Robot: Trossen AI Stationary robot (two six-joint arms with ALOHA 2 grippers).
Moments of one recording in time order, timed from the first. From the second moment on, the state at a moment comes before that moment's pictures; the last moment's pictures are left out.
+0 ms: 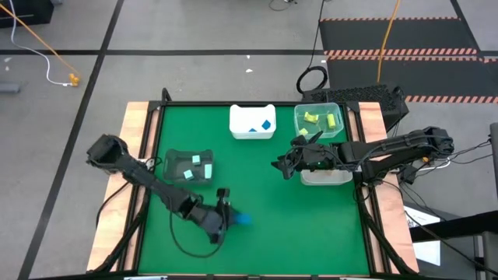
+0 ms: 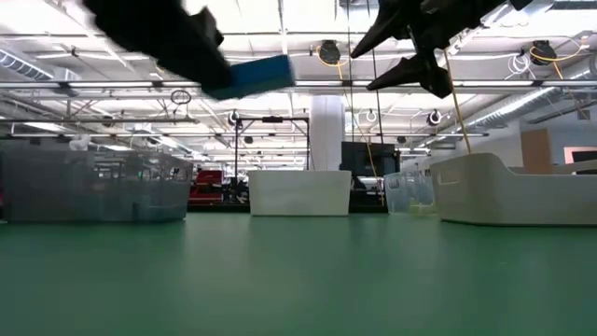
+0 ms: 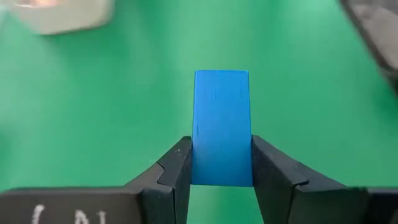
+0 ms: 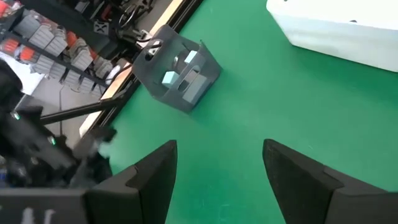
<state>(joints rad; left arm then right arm) -0.54 1.66 1.00 -0.12 -0.35 -0.22 0.09 1.19 0.80 -0.16 0.25 0.96</state>
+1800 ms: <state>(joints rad) -0.13 1.55 1.00 0.19 -0.58 0.07 -0.10 1.38 0.80 0.31 0.01 0.90</state>
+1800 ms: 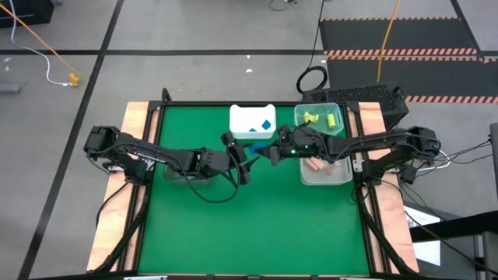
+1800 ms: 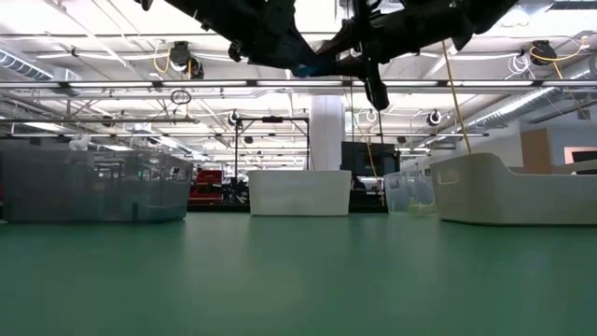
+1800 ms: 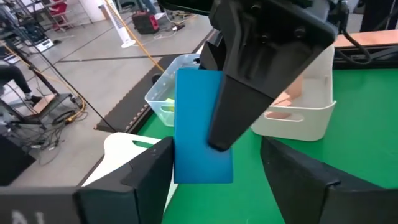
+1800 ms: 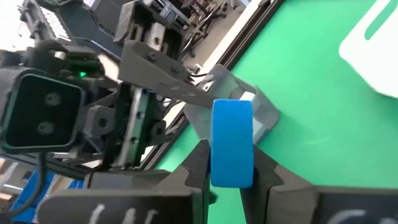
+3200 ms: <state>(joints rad) -0.14 1.55 1.00 0.91 -0.80 0.08 -0.56 1.62 0.80 0.47 -0.13 0.69</state>
